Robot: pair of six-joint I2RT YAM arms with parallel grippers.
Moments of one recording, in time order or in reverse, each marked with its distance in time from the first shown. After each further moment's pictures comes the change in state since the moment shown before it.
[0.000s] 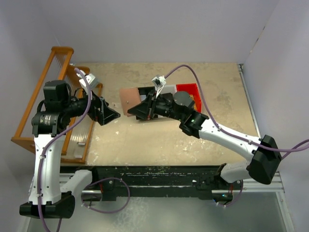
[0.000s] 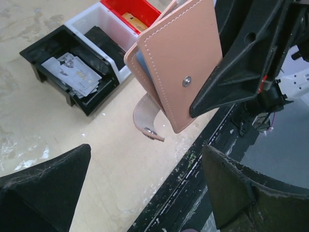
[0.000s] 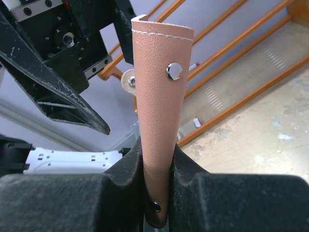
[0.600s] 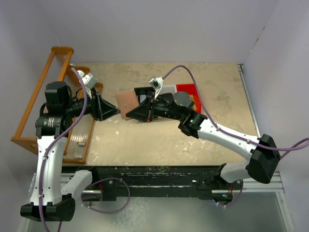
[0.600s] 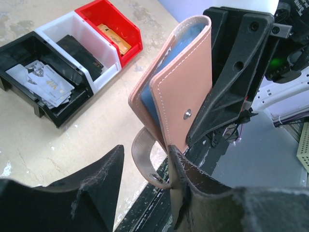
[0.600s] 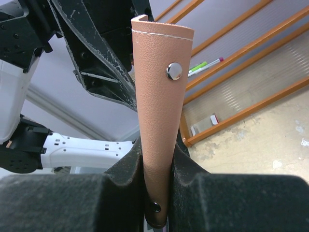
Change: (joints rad) left arm 0.000 -0.051 -0.106 0.186 0.117 -0.206; right arm -0.001 0.013 0.000 0.053 -0.127 0.008
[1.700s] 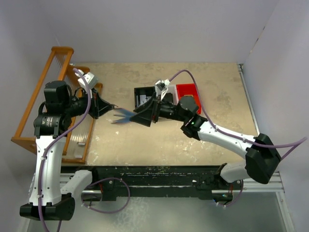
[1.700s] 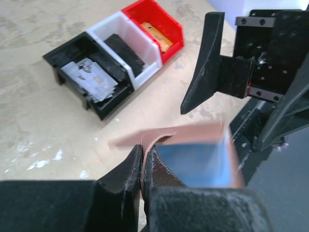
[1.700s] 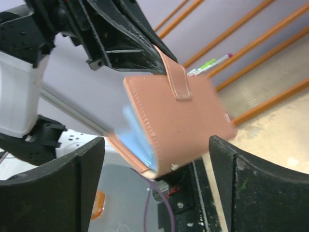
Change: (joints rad) left arm -0.005 0.011 0.041 -0.068 -0.148 0.122; right arm -0.052 0.001 -0.135 0.239 -0.084 0.146
